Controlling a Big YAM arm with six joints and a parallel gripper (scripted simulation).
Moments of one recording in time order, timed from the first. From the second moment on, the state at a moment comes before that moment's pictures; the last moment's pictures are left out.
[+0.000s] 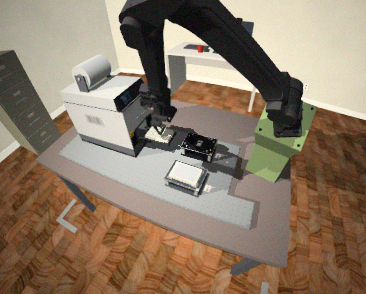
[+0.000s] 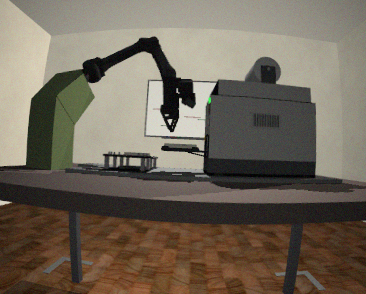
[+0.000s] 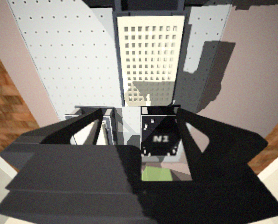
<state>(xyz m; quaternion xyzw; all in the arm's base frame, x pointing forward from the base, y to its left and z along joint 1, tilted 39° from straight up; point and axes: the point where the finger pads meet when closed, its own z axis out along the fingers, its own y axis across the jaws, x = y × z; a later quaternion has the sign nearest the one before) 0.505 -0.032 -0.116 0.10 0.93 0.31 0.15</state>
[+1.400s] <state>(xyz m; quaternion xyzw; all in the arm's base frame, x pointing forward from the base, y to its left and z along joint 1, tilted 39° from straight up) 0.465 -0.111 -0.109 0.09 0.94 0.31 0.10</state>
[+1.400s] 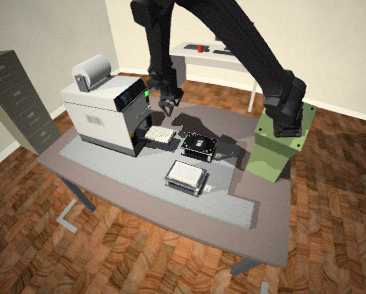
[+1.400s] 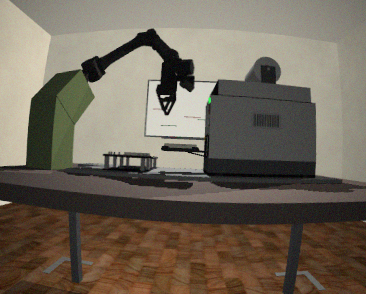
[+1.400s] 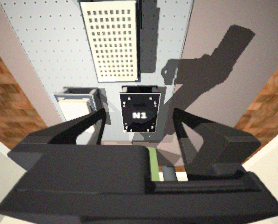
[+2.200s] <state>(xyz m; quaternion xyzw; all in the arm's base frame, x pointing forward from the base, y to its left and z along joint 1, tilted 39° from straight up) 0.440 -0.185 -0.099 0.08 0.94 0.31 0.10</state>
